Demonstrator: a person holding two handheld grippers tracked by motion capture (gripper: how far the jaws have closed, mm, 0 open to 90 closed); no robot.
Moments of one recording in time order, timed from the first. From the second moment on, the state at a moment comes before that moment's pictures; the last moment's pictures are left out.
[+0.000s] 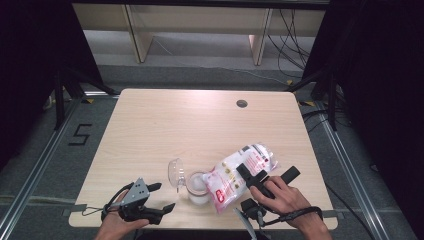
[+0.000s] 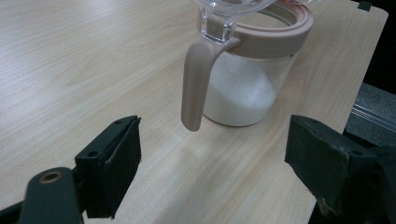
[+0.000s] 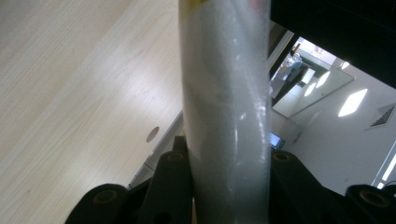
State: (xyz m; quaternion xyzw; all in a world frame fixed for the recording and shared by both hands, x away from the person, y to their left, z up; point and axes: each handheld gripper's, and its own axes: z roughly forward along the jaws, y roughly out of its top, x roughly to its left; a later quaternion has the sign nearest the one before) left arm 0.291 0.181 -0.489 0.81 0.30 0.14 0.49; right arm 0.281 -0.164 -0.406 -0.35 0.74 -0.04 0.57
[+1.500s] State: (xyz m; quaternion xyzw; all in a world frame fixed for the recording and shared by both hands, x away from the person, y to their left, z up) left arm 0.291 0.181 -0.489 0.81 0.30 0.14 0.49; right arm 0.282 -0.166 -0.407 -0.36 0.73 -0.01 0.58
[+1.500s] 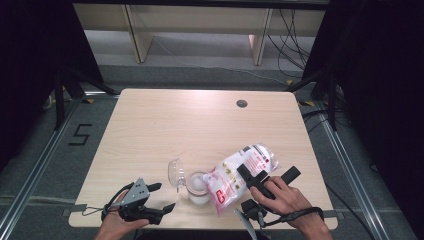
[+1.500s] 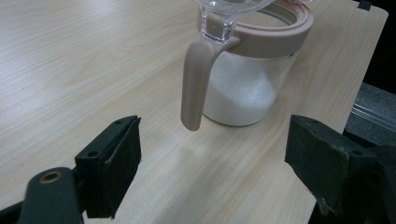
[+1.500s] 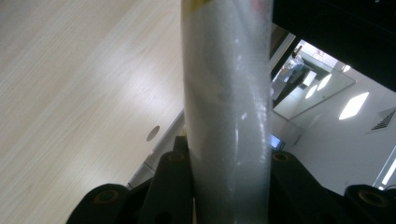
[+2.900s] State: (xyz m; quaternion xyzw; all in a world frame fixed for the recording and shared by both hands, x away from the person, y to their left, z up) left arm 0.289 0.180 -0.489 0.80 0.31 0.13 0.49; right arm 0.300 -0.189 -0.420 -0.26 0.81 0.14 0.51
